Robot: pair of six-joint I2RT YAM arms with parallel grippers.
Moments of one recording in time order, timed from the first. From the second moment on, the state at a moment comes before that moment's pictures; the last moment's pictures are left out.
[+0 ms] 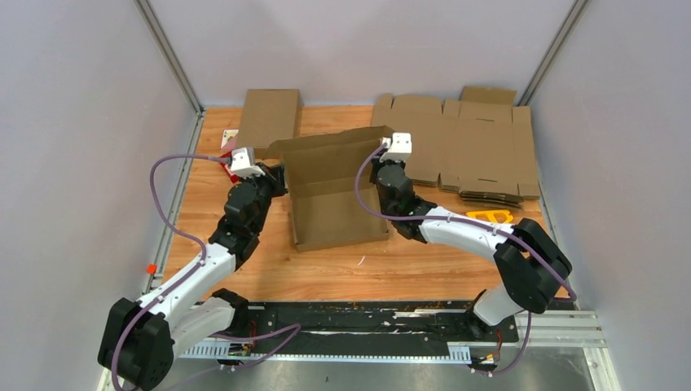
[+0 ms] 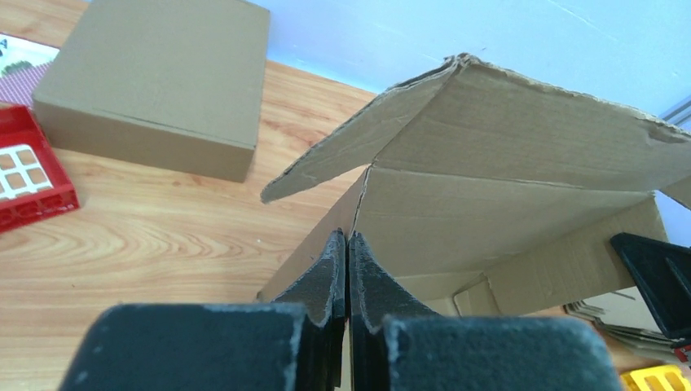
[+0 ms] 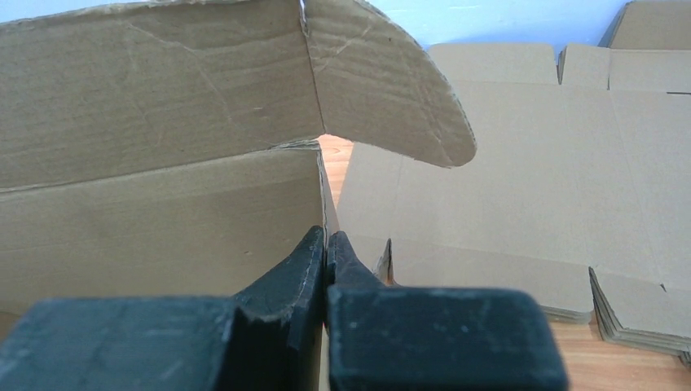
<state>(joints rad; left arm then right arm) -0.43 0.96 0.51 0.43 -0.30 -0.45 0.81 1.54 0.90 0.52 0.74 0.20</state>
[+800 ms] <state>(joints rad) -0.48 0.79 0.31 0.42 -0.25 -0.46 0.82 1.33 0.79 0.08 0.51 0.22</state>
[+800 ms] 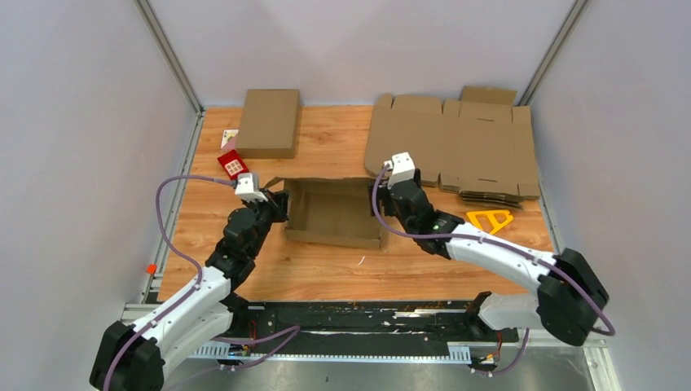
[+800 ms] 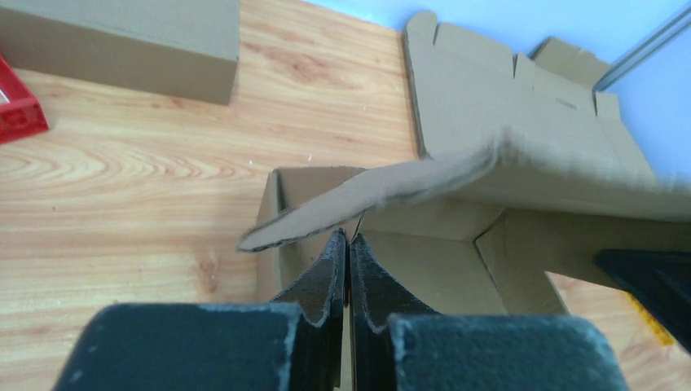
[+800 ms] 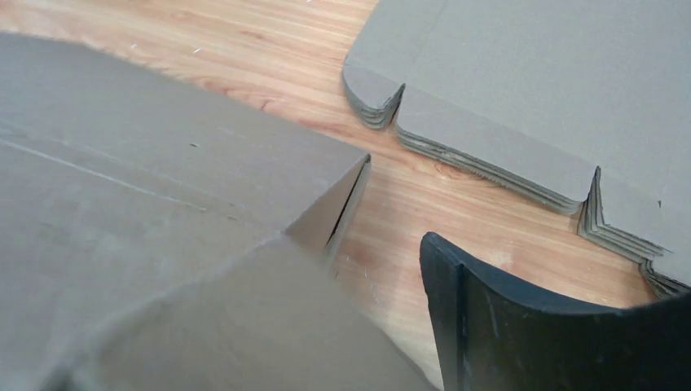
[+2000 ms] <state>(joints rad) -0.49 0.60 0.44 -0.37 -0.35 -0.65 0.82 1.07 0.83 -0.05 0.05 0.17</state>
